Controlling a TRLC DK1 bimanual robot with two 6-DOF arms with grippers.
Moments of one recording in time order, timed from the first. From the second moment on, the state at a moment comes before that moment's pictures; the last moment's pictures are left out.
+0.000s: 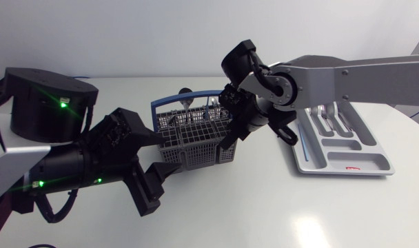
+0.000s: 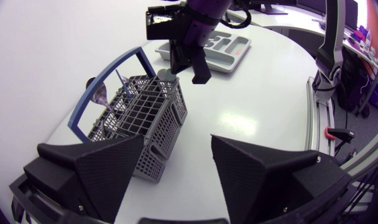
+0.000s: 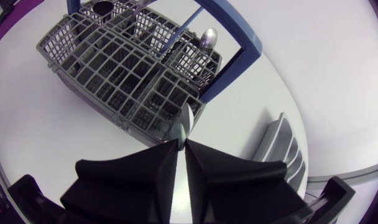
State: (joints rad) left arm -0.71 1.05 0.74 -0.33 0.09 0.34; right arm 0.64 1.72 1.25 -0.54 0.29 -0.26
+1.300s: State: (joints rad) left arm -0.73 1.12 0.84 -0.32 0.19 0.32; right arm 0.75 1.27 1.21 -0.58 0.24 -0.33
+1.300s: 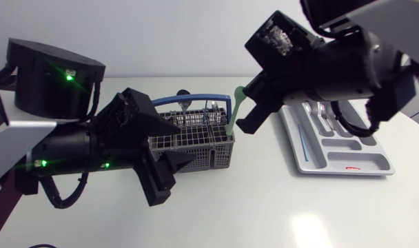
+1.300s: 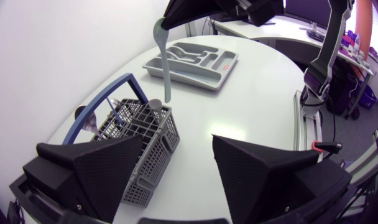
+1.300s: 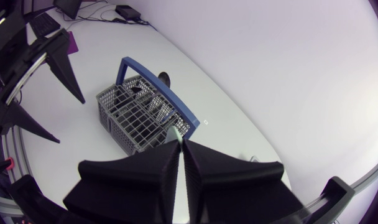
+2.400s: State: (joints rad) left arm -0.64 1.30 1.01 -0.44 0.67 0.26; right arm 0.76 1.01 1.14 -0.67 -0.21 -0.30
